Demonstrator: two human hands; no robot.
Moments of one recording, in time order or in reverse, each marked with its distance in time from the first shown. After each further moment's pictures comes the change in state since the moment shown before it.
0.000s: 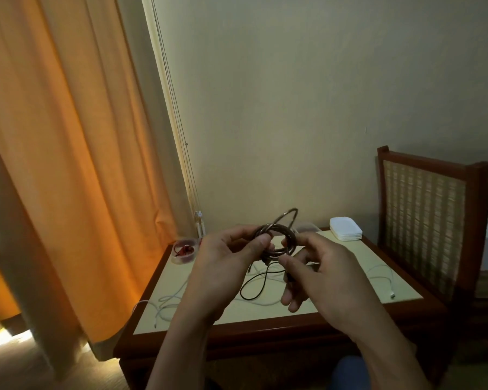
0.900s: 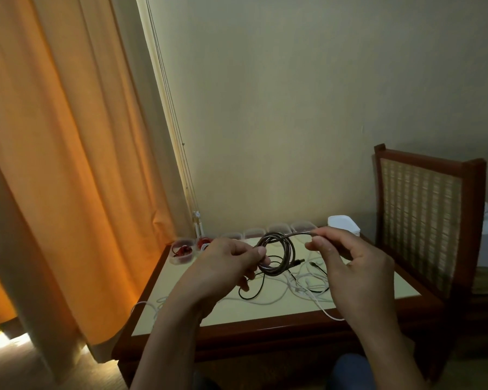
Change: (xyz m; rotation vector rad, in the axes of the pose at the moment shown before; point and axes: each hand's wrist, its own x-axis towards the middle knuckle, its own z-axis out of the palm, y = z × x) left_hand 0.014 -0.011 -0.009 0.166 -0.167 -0.265; right_hand 0.007 0.036 -0.015 -0.212 0.521 -0.272
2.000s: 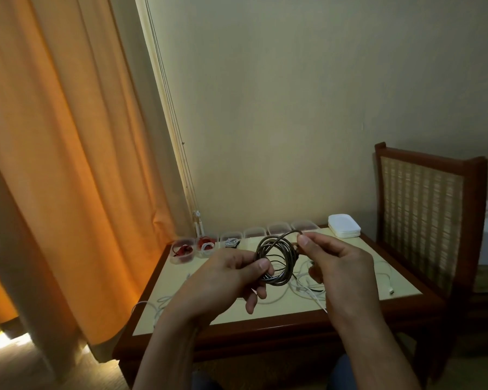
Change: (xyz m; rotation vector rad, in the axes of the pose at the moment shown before) left_hand -0.012 -0.008 -0.001 -0.043 -0.208 0.052; right_hand 0.000 -0.014 0.020 0.443 -0.066 0.485
